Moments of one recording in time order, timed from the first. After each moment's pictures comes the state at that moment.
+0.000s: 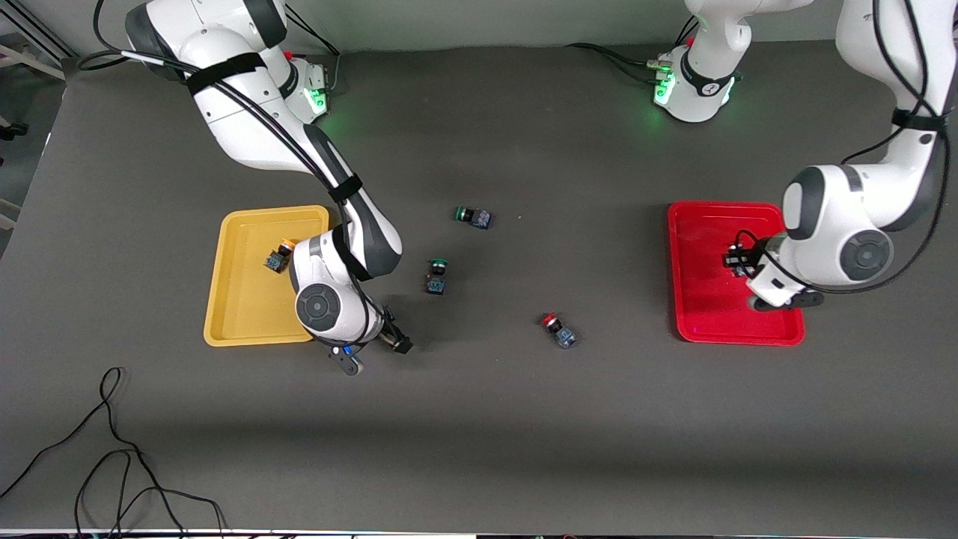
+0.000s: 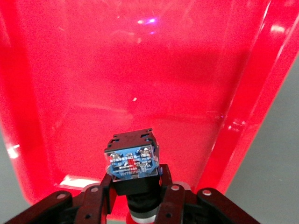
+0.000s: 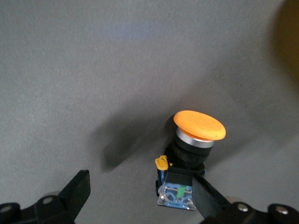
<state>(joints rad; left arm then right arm) 0.06 0.30 -0.06 -2.18 0.01 2.13 -0.12 0.48 0.77 -0.08 -1.57 0.22 2.23 1.08</state>
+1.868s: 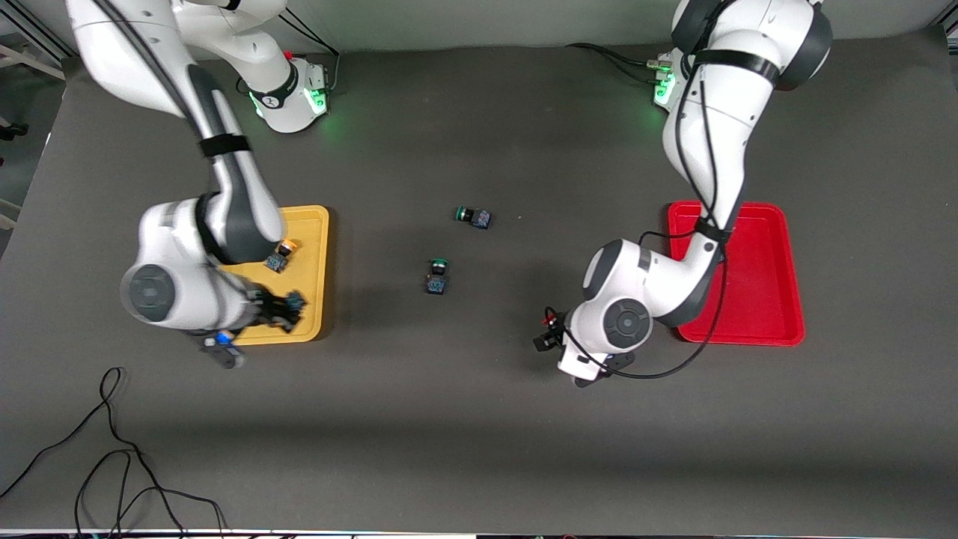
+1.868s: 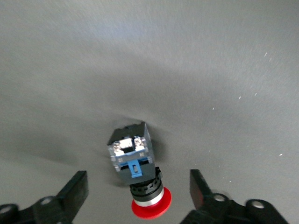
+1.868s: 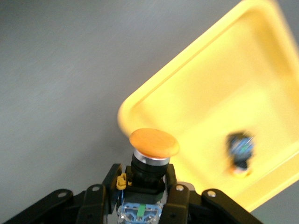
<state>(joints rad) -0.41 0.88 -0.11 -1.33 -0.17 2.10 -0.83 0.36 0.45 -0.26 -1.74 0.16 1.97 0.68</state>
